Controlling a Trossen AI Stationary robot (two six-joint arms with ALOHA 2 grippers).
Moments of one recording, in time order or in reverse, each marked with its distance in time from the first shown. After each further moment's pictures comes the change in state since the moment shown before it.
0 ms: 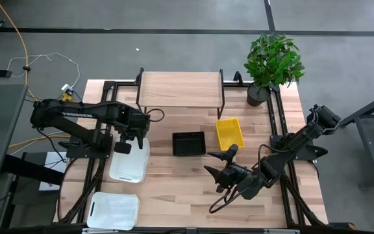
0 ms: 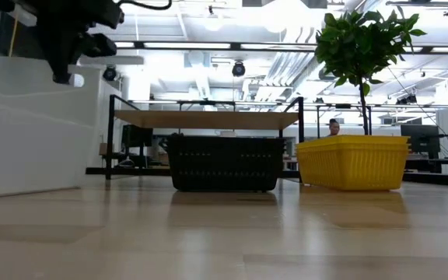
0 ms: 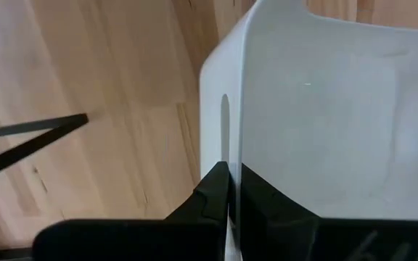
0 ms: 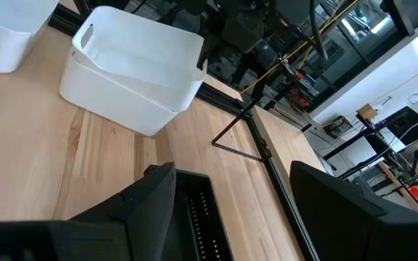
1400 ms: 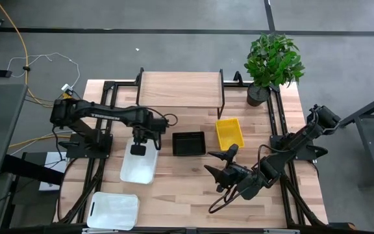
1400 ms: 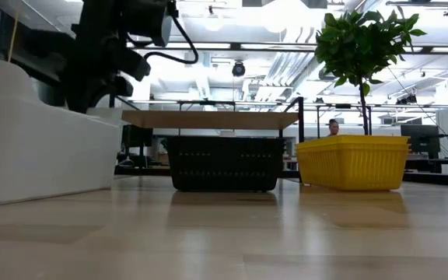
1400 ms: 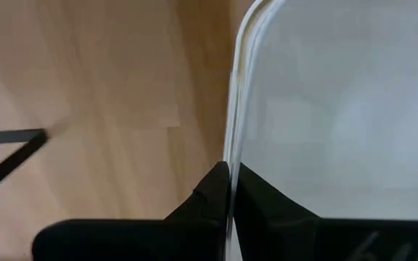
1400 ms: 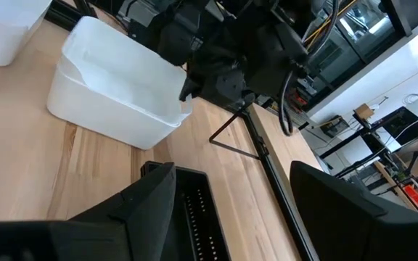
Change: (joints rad) left arm 0.056 0.275 -0.037 0.150 0.024 -0.046; right arm 0.000 0.000 0.000 -0.016 0.009 0.000
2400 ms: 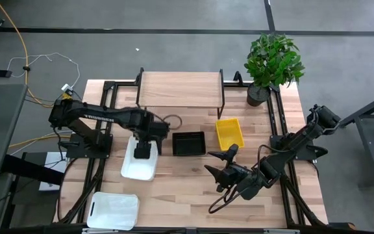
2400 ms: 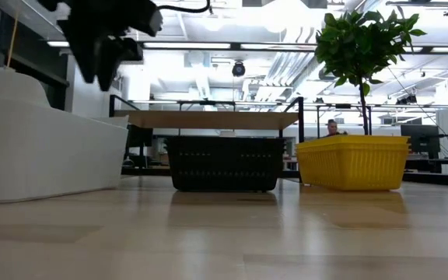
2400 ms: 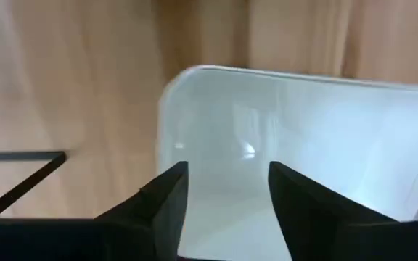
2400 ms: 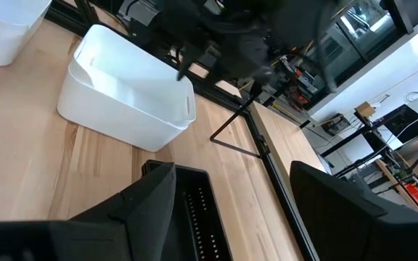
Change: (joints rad) left arm -0.120 -0.009 0.207 -0.083 -0.020 -0.153; right arm 0.000 0.000 0.000 -0.010 -0.002 0.016
